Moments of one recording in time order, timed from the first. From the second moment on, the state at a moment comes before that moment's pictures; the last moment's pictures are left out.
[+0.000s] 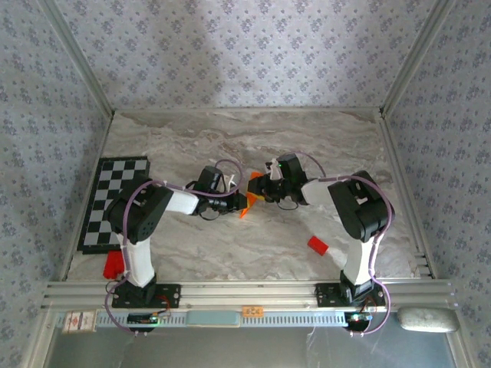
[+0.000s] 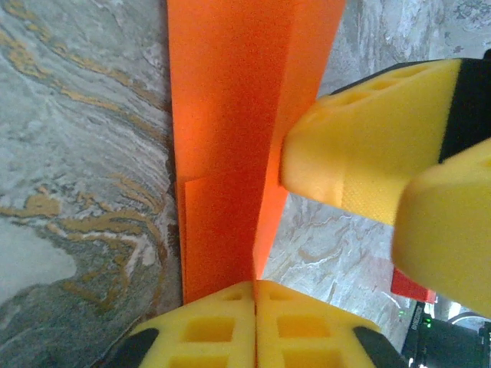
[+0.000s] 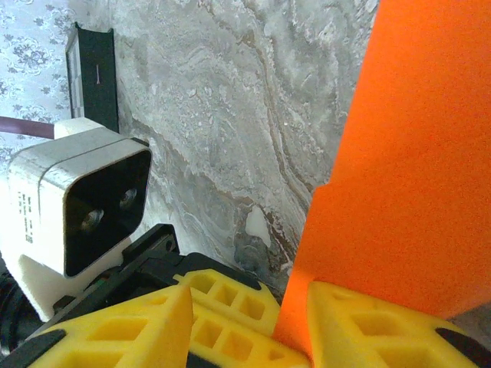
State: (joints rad) left arm -0.58 1.90 0.81 0.31 0.67 -0.75; right arm 0.48 1.88 0.90 0.26 -0.68 0.82
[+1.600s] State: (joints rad) left arm -0.57 1.91 0.84 0.25 0.67 -0.75; right arm 0.49 1.87 0.95 0.14 -0.66 0.69
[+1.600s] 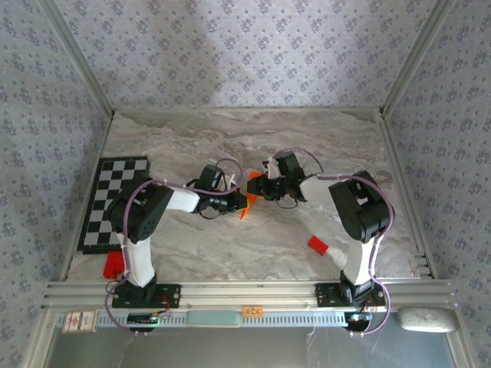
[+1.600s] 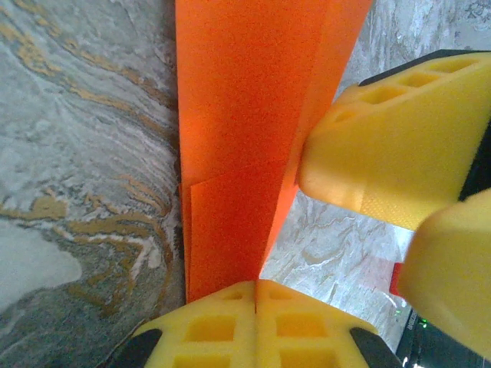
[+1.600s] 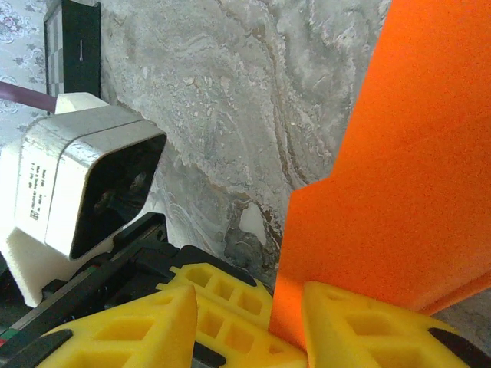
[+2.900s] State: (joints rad) left arm -0.57 1.89 0.83 0.25 0.66 -0.78; right arm 0.50 1.93 1.01 0.07 -0.62 0.69
